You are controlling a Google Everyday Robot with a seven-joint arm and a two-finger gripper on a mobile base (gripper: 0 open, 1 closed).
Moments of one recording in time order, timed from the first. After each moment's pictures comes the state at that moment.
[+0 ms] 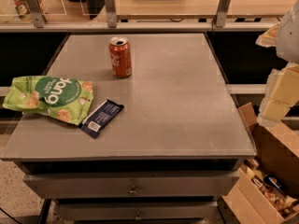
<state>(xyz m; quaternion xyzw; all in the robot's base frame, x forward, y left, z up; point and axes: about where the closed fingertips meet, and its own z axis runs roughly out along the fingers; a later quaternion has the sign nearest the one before) 0.438 -0.216 0.977 -0.60 0.78 -0.04 0.16</state>
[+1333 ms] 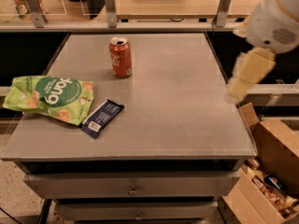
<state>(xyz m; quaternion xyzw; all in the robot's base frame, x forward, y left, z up) 0.490 -0.184 0.974 -0.59 0.78 0.00 0.21</state>
